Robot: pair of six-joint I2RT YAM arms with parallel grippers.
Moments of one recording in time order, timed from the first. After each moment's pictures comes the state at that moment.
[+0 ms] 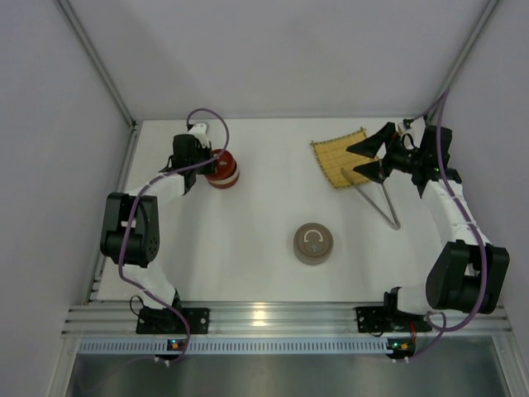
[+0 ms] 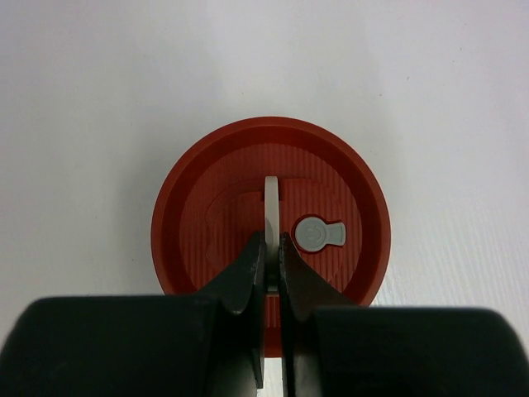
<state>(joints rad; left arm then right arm) -0.13 1.78 1.10 0.16 0.17 -0.12 -0.14 1.38 1.08 -0.21 -0.96 0.88</state>
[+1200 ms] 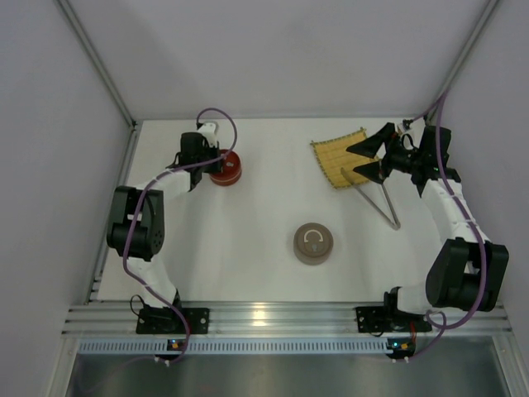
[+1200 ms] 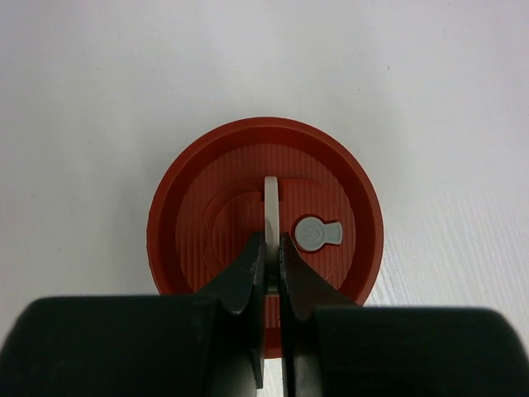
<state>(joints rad) -0.16 1.85 1.16 0.14 0.19 -0.08 -0.14 1.39 1.08 -0.21 -0.96 0.88</state>
